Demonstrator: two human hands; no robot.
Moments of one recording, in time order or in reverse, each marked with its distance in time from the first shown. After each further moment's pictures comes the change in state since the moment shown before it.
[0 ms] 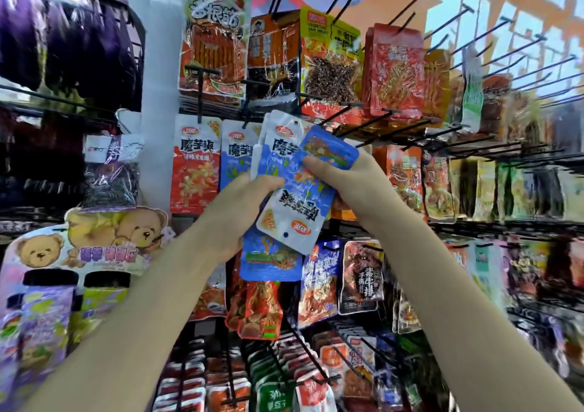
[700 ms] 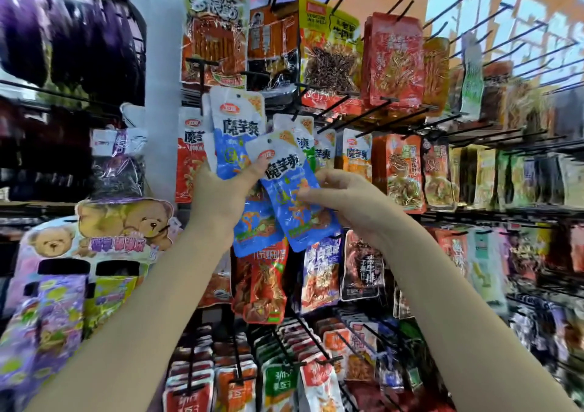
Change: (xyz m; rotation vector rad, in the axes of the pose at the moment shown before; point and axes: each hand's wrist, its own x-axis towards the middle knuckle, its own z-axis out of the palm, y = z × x) left_hand 0.002 -0.015 -0.008 -0.089 0.427 0.224; right_hand -0.021 0.023 0.000 0.091 -0.227 0.157
